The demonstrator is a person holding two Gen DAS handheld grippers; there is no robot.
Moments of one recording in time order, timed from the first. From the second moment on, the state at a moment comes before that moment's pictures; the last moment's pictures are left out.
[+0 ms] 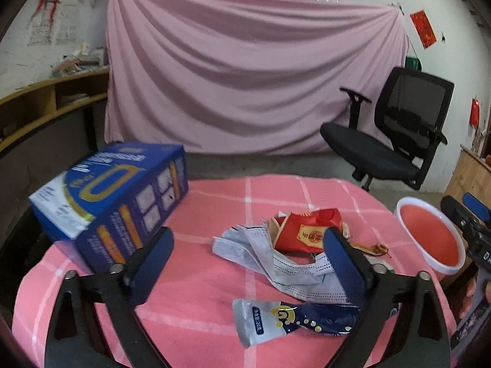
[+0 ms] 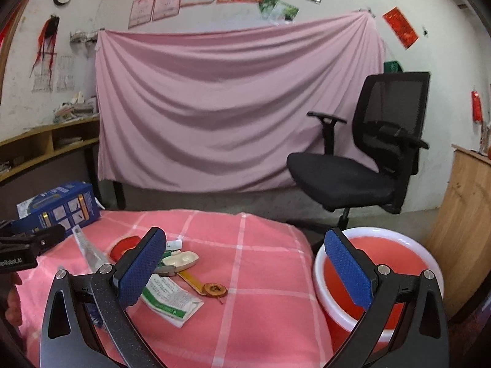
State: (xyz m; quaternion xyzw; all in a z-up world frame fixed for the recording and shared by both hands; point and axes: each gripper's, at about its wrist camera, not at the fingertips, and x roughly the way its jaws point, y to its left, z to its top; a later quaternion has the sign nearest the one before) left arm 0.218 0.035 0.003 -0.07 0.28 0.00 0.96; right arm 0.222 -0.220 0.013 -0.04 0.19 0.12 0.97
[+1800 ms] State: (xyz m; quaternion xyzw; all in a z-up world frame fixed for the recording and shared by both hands) left arm 0.193 -0.071 0.056 0.02 0.13 -0.08 0.99; right arm 0.195 -0.288 0.036 0.02 0.03 0.18 0.98
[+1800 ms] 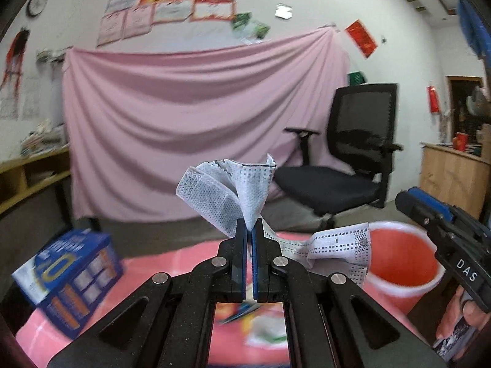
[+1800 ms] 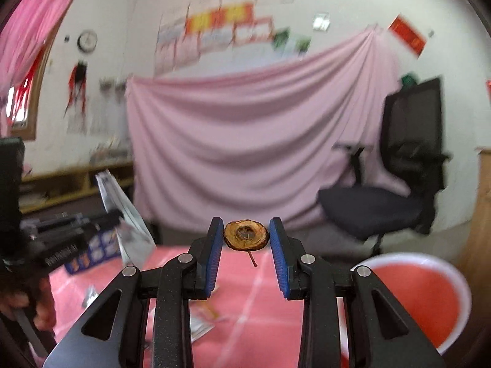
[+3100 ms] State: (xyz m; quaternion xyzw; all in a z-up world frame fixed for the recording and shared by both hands) left arm 0.340 -0.240 0.013 -0.03 0.36 -0.22 0.91; right arm 0.252 -0.451 -0.025 0.17 0.22 -0.02 0.96
